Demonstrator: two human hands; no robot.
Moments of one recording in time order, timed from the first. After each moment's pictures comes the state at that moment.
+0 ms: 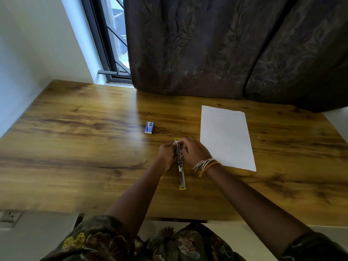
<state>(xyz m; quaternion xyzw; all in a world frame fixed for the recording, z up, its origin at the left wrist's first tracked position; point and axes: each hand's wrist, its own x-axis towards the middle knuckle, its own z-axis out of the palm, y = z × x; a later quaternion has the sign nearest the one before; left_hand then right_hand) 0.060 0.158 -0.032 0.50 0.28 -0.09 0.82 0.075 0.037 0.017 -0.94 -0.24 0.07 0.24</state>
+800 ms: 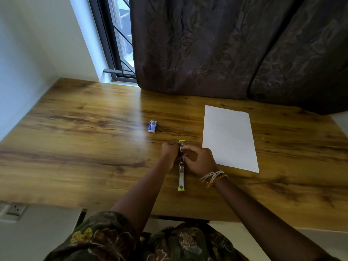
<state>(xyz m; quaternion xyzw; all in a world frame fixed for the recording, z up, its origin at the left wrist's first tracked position) 0.070 0.152 -0.041 0.58 0.36 -0.05 0.73 0.053 0.015 0.000 -0.88 -0.23 0.04 0.41</state>
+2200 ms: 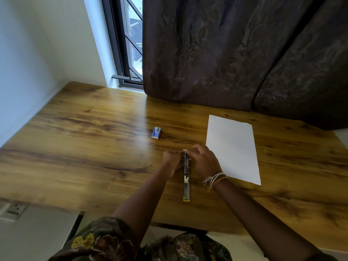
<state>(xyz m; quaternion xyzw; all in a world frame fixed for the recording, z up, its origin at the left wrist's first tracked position) 0.067 0.155 -0.041 0.48 0.34 -0.07 0.81 0.078 0.015 -0.001 -0.94 -0.32 -0.04 0.13</state>
